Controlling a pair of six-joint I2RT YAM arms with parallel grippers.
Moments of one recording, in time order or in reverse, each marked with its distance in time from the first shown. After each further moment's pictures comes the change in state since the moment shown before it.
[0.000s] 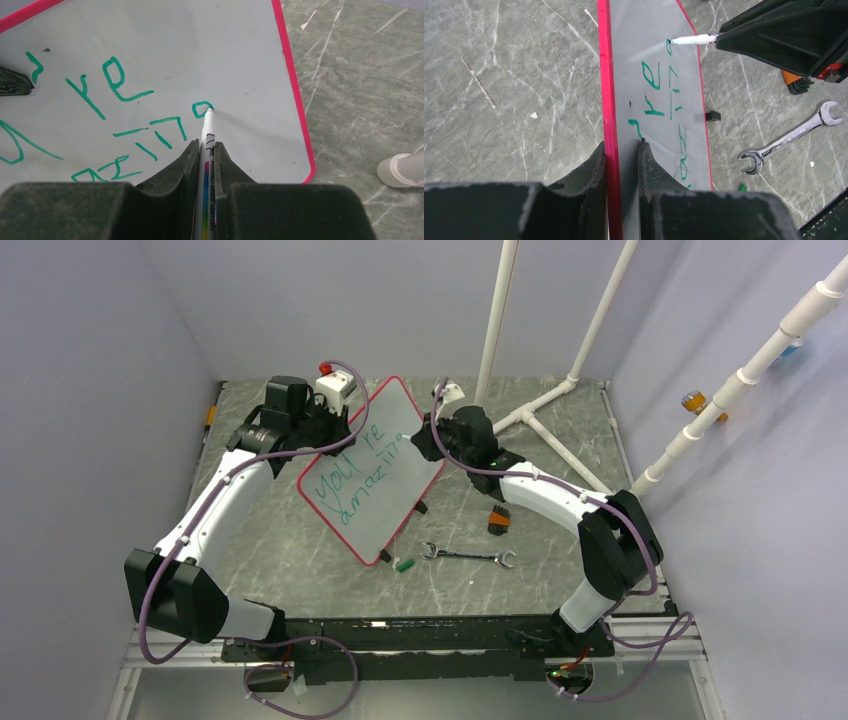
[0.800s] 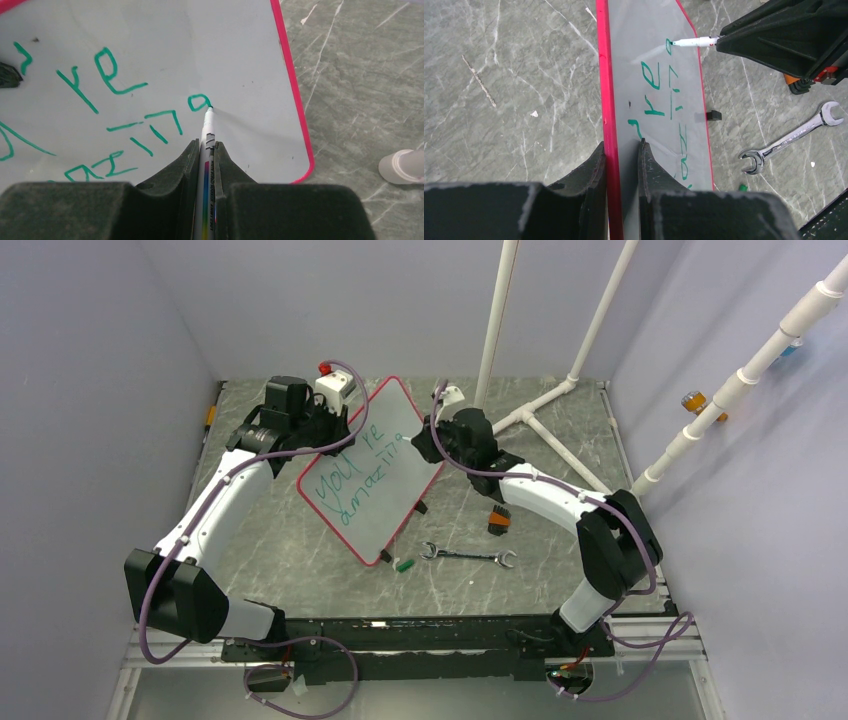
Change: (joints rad) left arm 0.002 0.000 0.000 -0.003 -0.002 -0.001; right arm 0.001 0.007 -0.007 0.011 -0.001 0.000
